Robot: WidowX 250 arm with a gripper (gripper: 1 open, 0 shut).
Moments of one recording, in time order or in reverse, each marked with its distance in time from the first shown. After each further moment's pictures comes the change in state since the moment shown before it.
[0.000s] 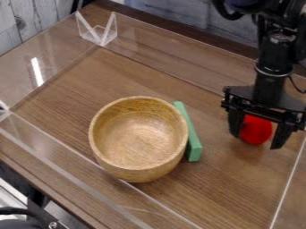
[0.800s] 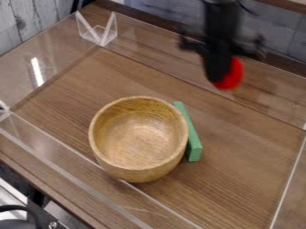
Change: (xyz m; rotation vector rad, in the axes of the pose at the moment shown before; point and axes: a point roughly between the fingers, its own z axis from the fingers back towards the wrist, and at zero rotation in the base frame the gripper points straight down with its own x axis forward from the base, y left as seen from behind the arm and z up) arm 0.010 0.087 0.092 -0.102 -0.097 0.017
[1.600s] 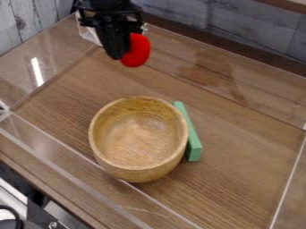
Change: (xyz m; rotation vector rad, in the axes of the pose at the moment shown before) arm -0.026 0.111 0.010 0.019 0.040 -0.099
